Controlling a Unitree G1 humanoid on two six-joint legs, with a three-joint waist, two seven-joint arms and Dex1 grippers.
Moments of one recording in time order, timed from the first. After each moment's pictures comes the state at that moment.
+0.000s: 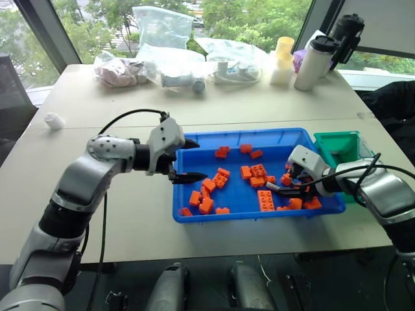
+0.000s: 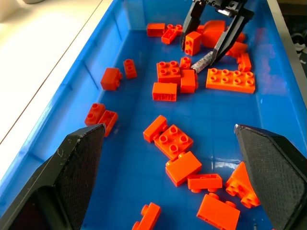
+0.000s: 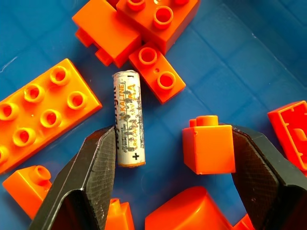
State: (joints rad) left arm -0.62 0.69 -0.18 -0.25 -0.38 0.64 -1.04; right arm -0.45 -0.95 0.20 -0.11 0.26 0.87 0.95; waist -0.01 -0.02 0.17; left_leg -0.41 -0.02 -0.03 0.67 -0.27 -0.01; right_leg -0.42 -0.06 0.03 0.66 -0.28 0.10
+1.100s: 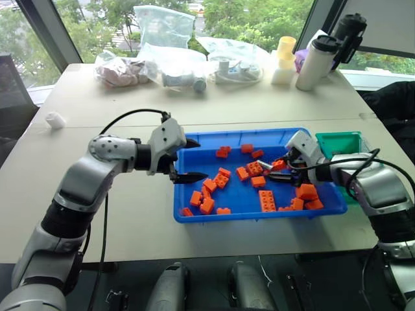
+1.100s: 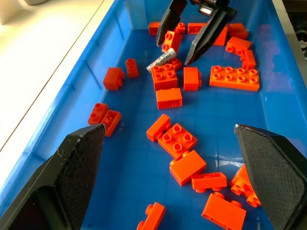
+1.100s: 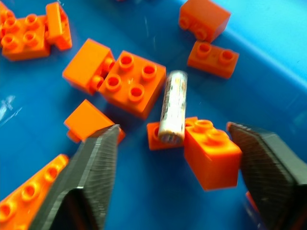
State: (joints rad) left arm -0.62 0.67 -0.19 -0.25 -0.36 0.62 -1.04; right arm -0.49 -0.85 0.11 -0.02 0.28 0.78 0.95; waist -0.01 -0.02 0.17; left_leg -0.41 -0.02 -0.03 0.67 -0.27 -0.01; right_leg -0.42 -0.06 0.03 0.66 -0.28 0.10
